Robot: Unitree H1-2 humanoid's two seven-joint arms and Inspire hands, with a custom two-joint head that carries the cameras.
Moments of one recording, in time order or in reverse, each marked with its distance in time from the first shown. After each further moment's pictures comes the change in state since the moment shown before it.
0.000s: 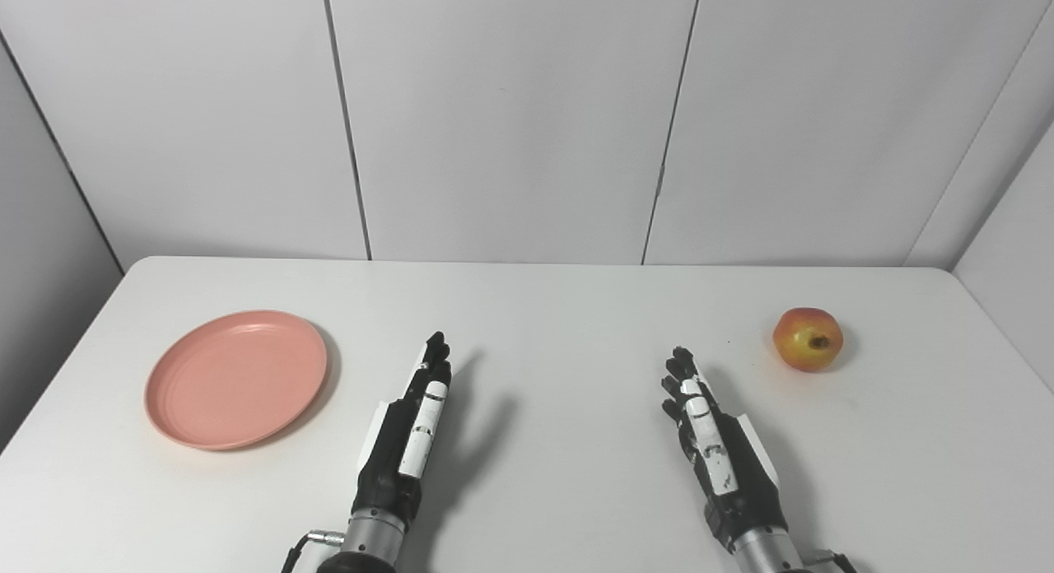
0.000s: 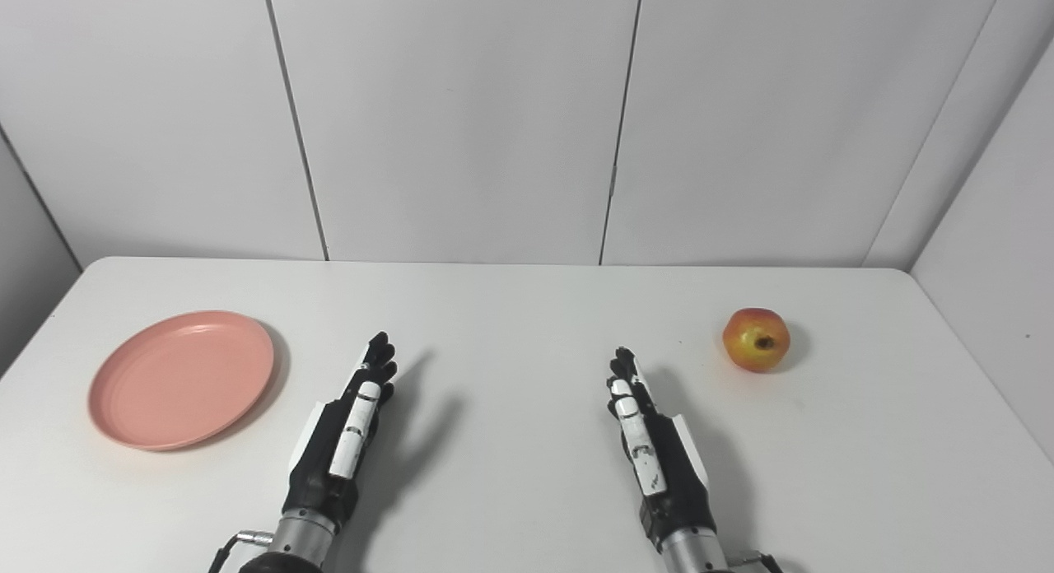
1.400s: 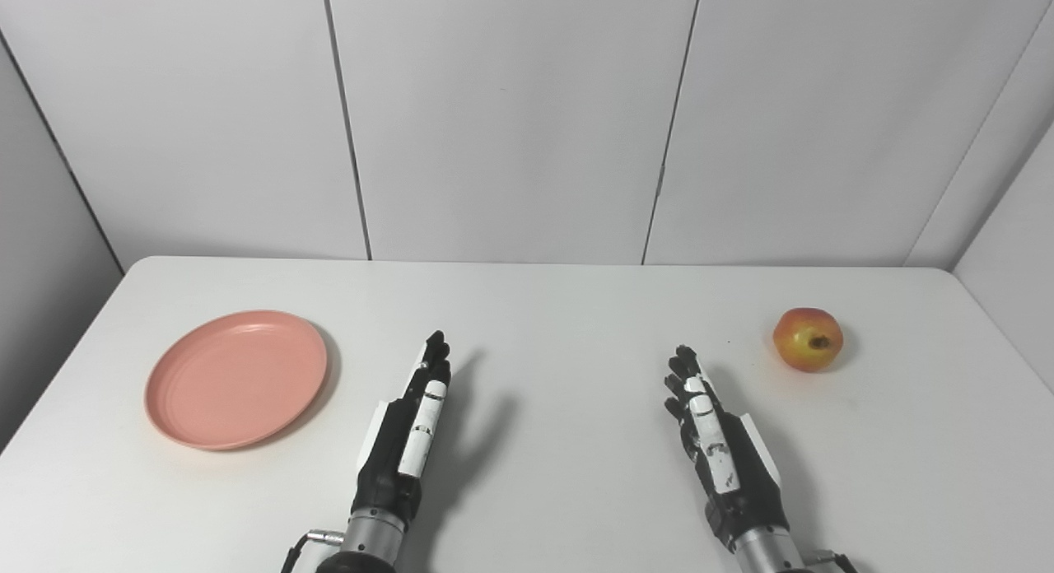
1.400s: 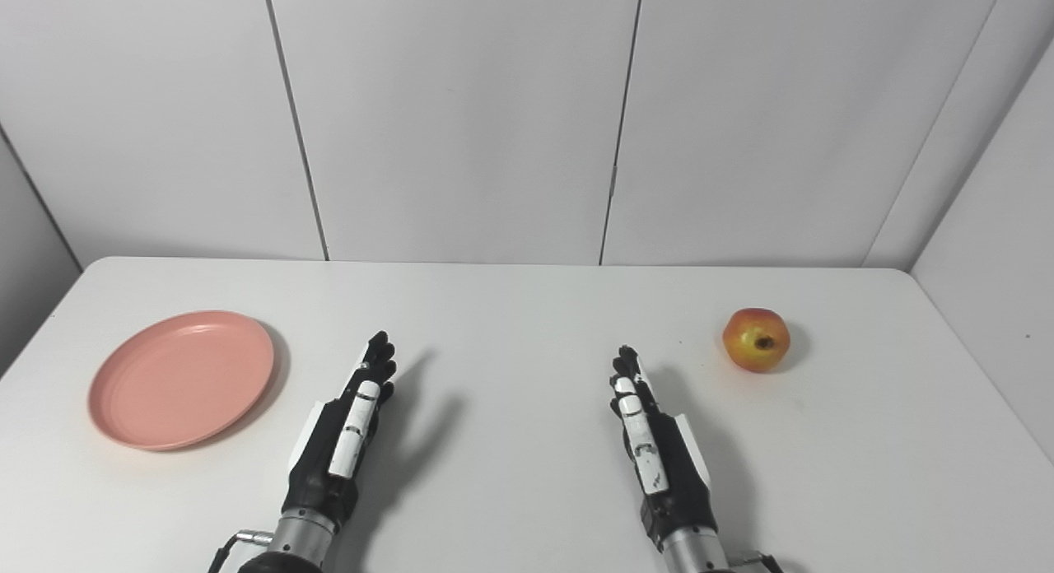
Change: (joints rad) left arm 0.000 0.000 0.001 -0.003 -0.005 0.000 -0.002; right arm 0.000 0.001 0.002 -0.003 0.012 0.000 -0.015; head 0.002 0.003
